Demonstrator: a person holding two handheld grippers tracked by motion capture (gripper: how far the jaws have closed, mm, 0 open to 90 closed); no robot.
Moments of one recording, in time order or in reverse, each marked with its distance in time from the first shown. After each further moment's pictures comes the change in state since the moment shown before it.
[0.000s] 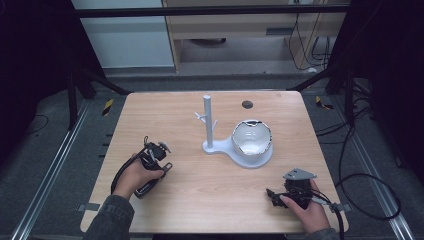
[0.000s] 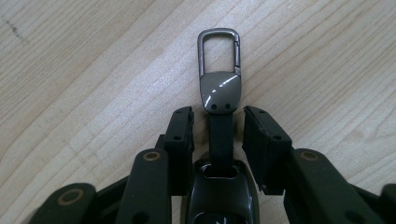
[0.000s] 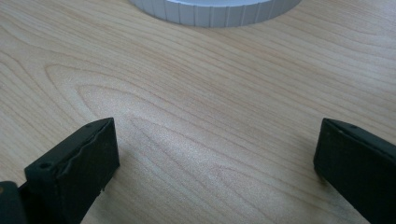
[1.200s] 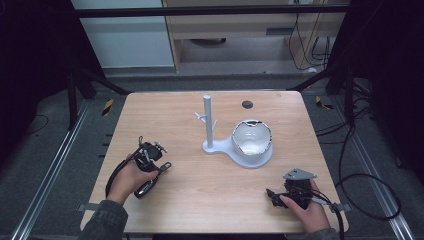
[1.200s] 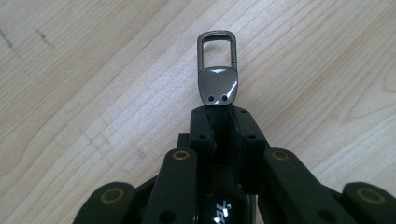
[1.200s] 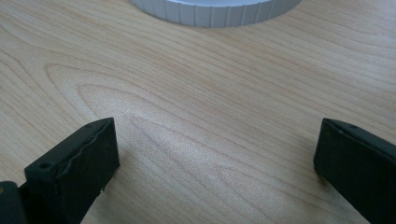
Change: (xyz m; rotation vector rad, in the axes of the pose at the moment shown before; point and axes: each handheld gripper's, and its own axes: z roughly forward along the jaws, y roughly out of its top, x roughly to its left) left arm -0.001 -0.018 -0.023 -0.102 -0.005 0.011; right arm 0.000 0.000 0.000 0.000 0.000 -0.003
